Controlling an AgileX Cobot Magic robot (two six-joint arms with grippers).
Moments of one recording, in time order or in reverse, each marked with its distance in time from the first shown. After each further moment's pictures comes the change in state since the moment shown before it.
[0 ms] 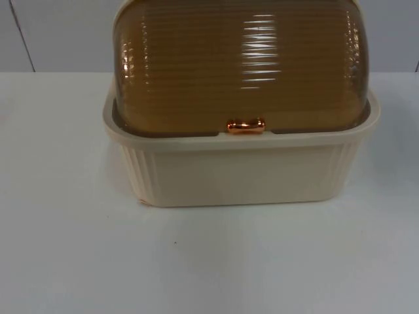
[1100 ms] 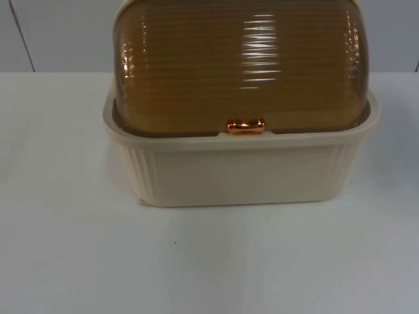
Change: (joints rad) right arm 0.000 0.000 0.000 0.012 0.133 0.065; left arm 0.000 -0.014 0.000 0.248 0.264 0.026
